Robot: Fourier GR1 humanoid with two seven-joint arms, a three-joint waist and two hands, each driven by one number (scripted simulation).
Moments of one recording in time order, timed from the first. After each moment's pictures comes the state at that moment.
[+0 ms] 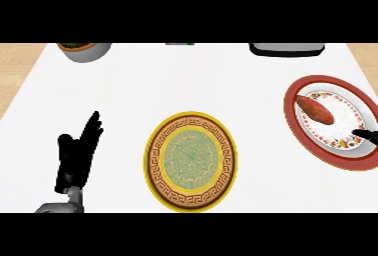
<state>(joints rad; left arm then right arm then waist) -0.02 0.11 -0.01 -1.51 -0.08 0.13 0.24 -0.53 -0.59 -0.64 -0.44 0.25 0.23 -0.61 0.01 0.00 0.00</state>
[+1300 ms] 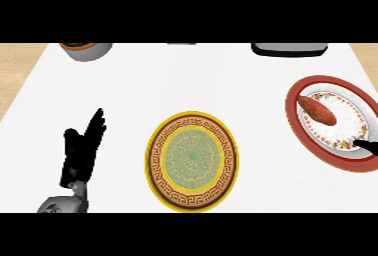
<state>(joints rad) -0.06 0.09 0.01 -1.46 -0.11 0.12 0.23 -0.54 -0.66 -0.54 -0.23 0.24 0.03 -0.69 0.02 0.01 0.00</state>
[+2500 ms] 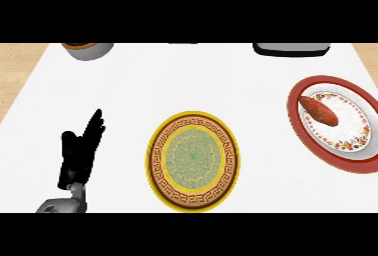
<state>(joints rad) -0.05 0.09 0.01 -1.48 -0.11 0.10 0.23 -0.43 -0.79 -0.61 -0.15 0.15 0.00 -0.75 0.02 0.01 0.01</state>
